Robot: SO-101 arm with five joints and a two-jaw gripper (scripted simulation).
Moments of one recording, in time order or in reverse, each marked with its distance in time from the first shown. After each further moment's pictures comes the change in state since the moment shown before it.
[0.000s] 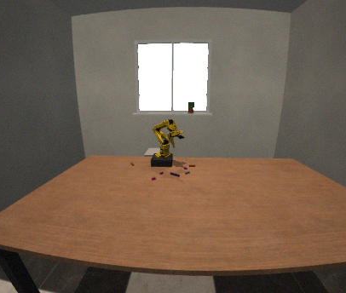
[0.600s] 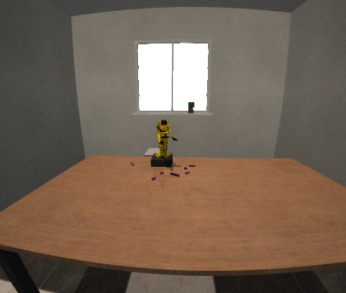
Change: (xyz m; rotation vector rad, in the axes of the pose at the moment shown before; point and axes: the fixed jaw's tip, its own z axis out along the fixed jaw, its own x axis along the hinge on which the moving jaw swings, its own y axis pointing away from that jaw) arm 0.061 0.013 -0.005 0.007 0.150 0.503
